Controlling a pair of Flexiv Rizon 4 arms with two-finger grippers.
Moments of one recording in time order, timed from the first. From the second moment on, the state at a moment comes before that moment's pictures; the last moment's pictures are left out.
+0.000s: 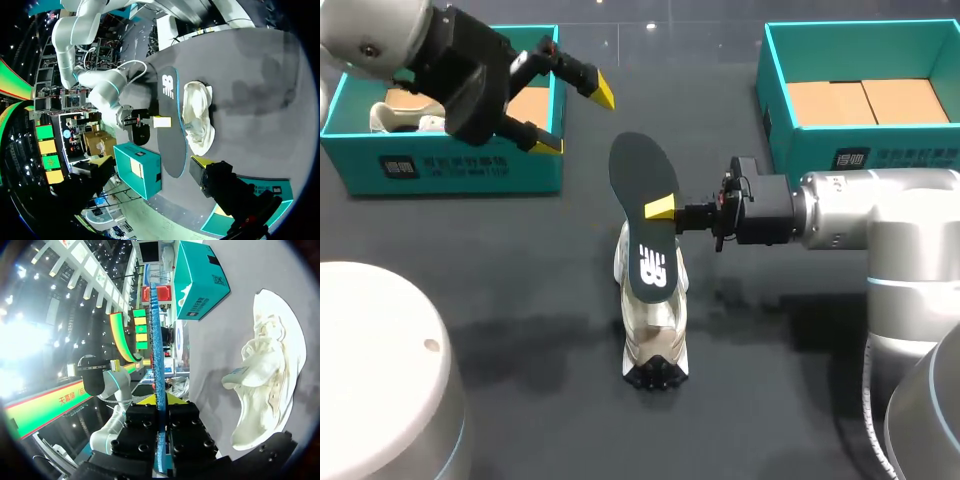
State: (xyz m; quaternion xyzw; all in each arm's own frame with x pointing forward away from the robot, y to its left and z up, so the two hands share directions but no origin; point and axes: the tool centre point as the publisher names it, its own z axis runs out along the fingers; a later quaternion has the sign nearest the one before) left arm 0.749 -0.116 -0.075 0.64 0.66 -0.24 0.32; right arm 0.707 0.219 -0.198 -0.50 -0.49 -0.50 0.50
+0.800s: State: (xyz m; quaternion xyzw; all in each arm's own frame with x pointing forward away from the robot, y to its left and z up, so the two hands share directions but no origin) left arm 0.780 -0.137 -0.045 0.65 0.71 -0.19 0.20; right arm 0.708 0.220 -0.198 -0.50 -0.49 -0.50 0.50
